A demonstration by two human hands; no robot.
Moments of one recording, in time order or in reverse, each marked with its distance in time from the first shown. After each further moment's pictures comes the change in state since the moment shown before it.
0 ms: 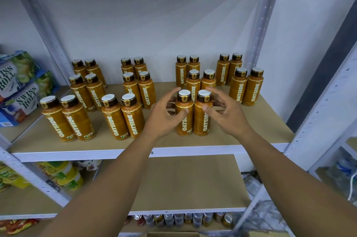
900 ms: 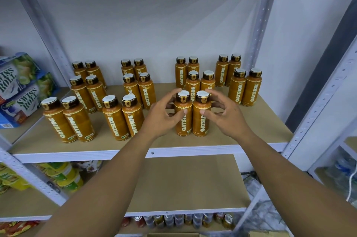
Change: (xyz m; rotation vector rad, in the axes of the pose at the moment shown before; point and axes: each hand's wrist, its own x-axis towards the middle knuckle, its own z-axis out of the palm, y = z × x) left_hand -0.001 0.005 -0.010 0.067 -0.054 0.032; right_hand -0.004 -0.001 0.002 -0.001 0.000 0.021
